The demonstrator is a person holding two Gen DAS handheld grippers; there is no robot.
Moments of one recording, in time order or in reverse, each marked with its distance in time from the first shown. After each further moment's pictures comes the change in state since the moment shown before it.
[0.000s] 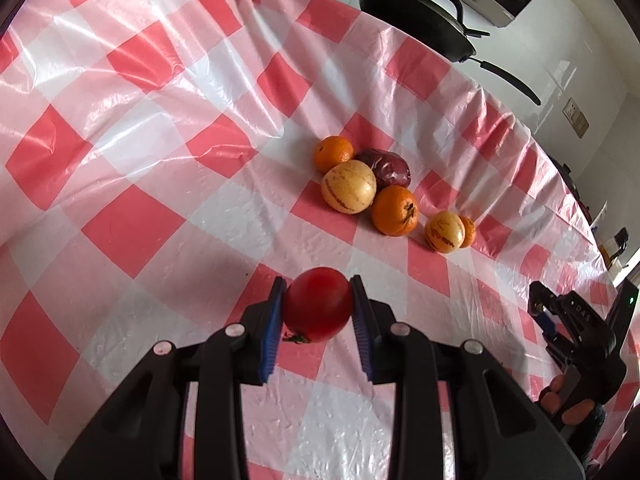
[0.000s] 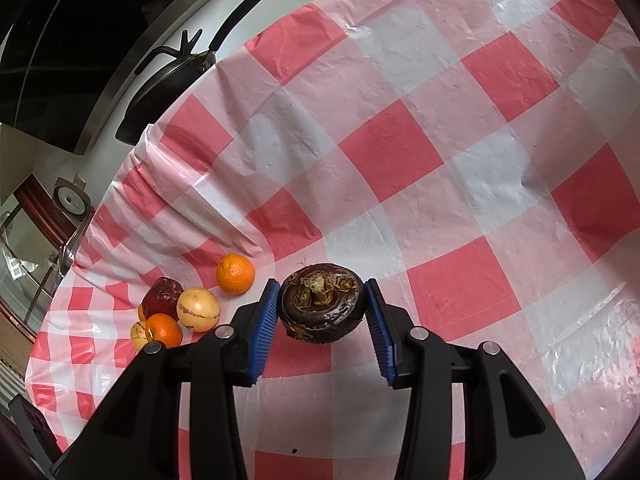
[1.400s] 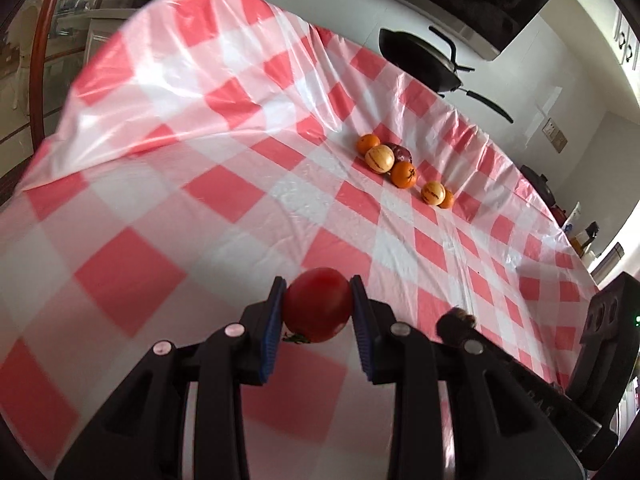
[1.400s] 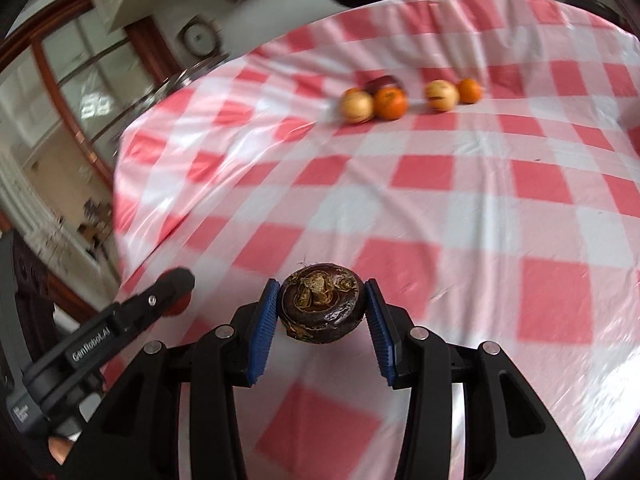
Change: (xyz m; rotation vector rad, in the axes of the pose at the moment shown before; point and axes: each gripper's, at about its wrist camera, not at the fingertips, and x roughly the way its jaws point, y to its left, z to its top) left arm -0.171 0.074 -0.111 -0.032 -0.088 -0.018; right arm -0.130 0.152 -0.220 -0.441 0.276 0.236
